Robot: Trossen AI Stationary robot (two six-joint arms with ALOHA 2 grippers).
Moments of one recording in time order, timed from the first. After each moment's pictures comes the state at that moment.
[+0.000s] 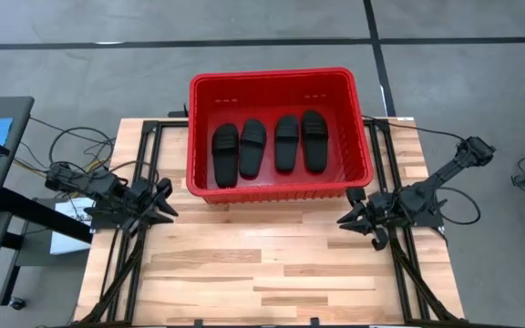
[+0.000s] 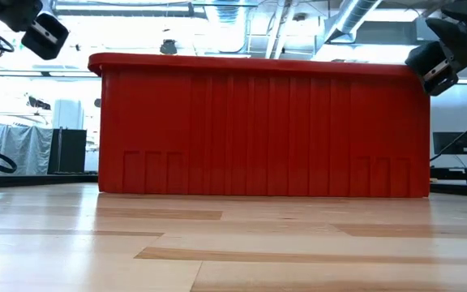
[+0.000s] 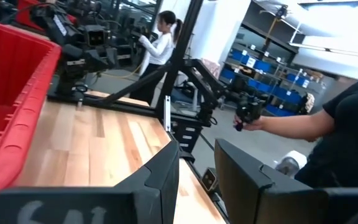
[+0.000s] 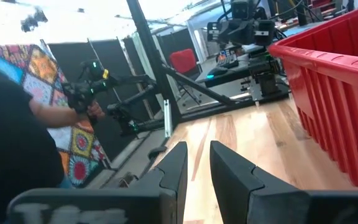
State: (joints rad) left arm -0.34 0.00 0.26 -0.17 0.07 -0.36; right arm 0.60 0.42 0.00 0.48 0.32 0.30
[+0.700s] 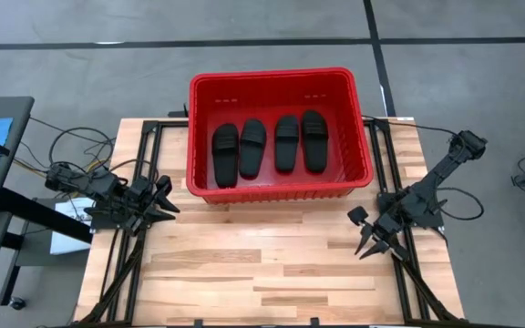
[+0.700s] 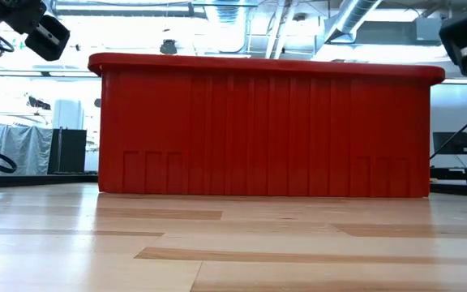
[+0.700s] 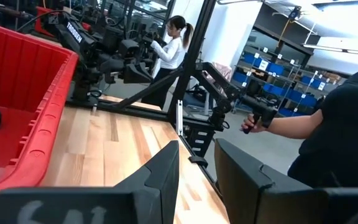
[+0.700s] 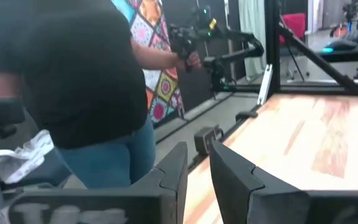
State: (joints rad) left arm -0.34 0.00 0.26 -0.17 0.01 -0.33; right arm 0.73 0.42 0.02 0.40 -0.02 0.15
